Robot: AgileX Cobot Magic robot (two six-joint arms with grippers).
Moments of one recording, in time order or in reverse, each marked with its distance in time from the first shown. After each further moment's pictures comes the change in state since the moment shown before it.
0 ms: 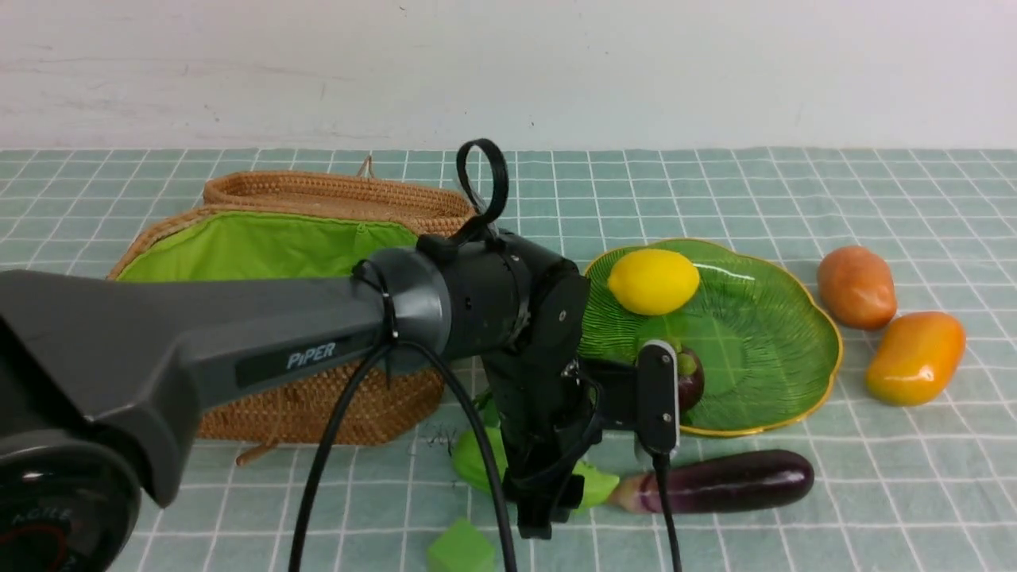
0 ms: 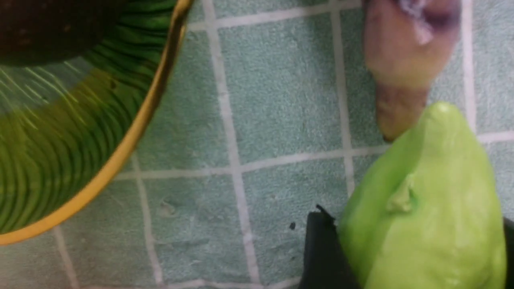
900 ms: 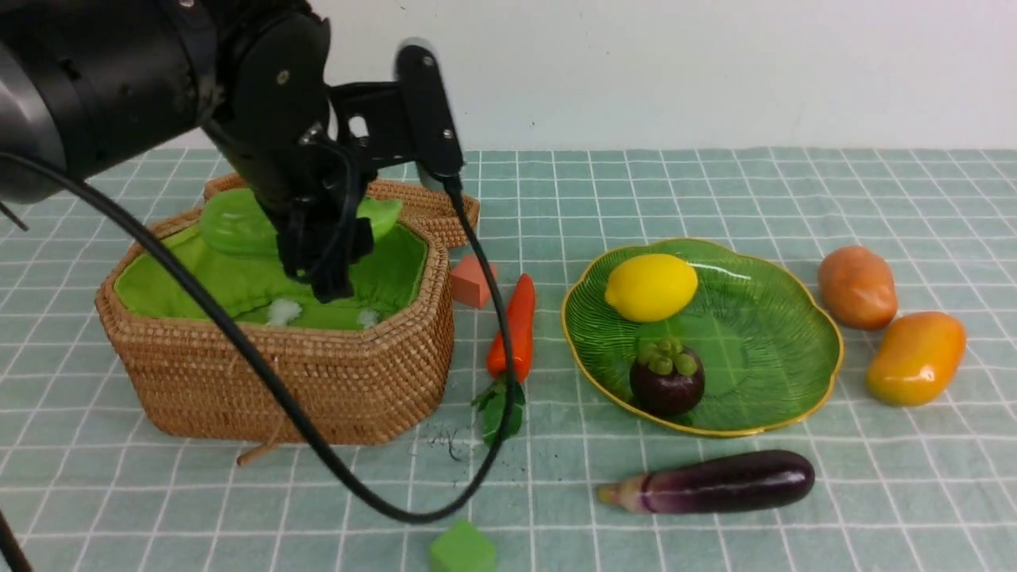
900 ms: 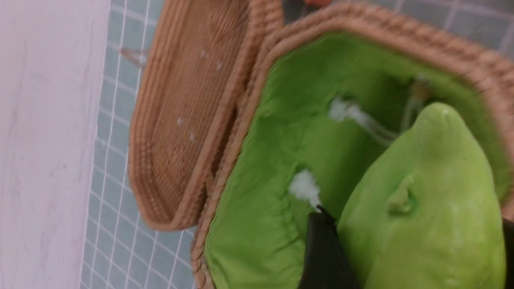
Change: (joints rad) right arm 0.000 0.000 0.000 0.036 -0.339 -0.023; left arm 0.259 -0.374 0.000 0.422 0.080 -0.350
